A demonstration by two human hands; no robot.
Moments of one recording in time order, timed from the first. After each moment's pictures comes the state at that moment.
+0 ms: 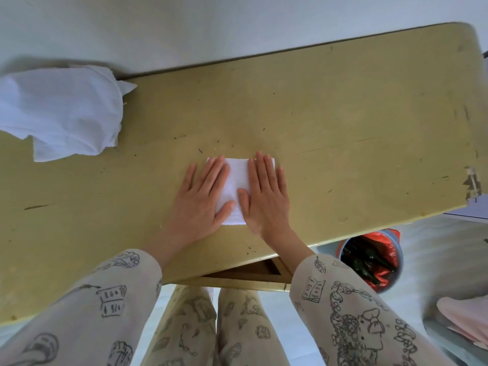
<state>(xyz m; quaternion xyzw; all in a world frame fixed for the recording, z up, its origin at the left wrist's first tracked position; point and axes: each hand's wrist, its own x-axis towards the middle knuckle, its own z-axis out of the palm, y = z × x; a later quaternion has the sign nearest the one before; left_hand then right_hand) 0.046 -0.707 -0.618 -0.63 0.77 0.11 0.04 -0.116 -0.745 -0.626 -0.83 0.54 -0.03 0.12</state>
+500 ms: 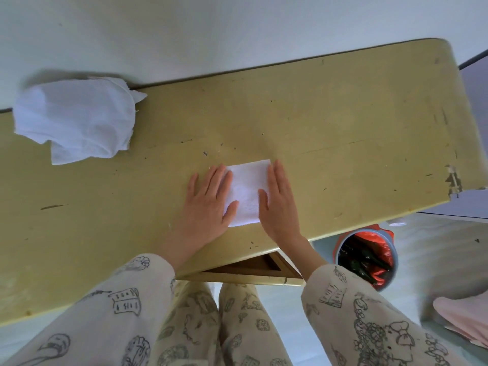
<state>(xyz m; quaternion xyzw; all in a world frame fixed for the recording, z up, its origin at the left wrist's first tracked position) 0.034 -0.697 -0.603 -0.67 0.73 0.14 0.01 -0.130 -0.735 -0.593 -0.74 0.61 -0.10 0.28</state>
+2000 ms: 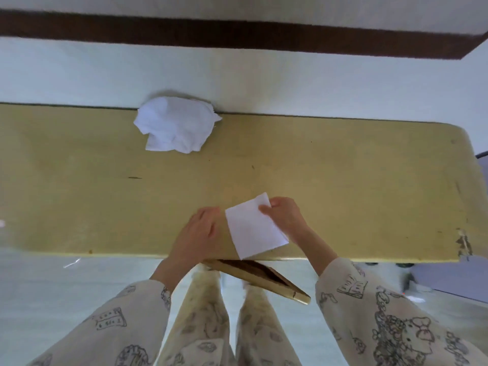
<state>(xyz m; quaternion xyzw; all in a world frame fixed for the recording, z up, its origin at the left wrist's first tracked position) 0.070 -0.601 -0.537 -0.81 0.48 0.32 -0.14 -0.087 -0.736 -0.519 -0.59 0.61 0.04 0.53</state>
